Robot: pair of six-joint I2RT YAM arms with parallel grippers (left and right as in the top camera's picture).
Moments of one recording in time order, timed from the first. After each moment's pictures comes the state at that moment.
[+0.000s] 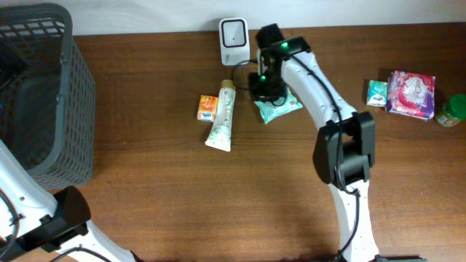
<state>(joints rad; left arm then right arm) 0.48 1.98 2.74 -1.68 -0.06 -0.34 0.33 2.39 2.19 -1.16 -0.19 0.34</state>
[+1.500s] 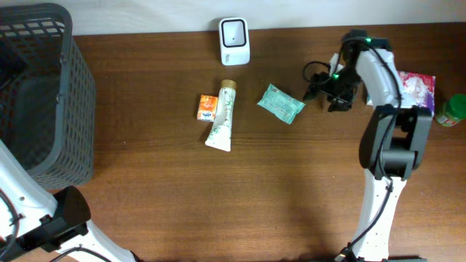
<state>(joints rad) 0.48 1.98 2.74 -1.68 -0.06 -0.34 -0.10 2.39 2.07 -1.26 -0.40 0.18</state>
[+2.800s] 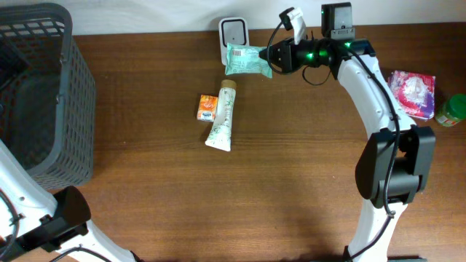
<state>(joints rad) 0.48 1.98 2.74 -1.68 -0.06 -0.34 0.09 2.11 1.86 -0.55 -0.91 -0.10</state>
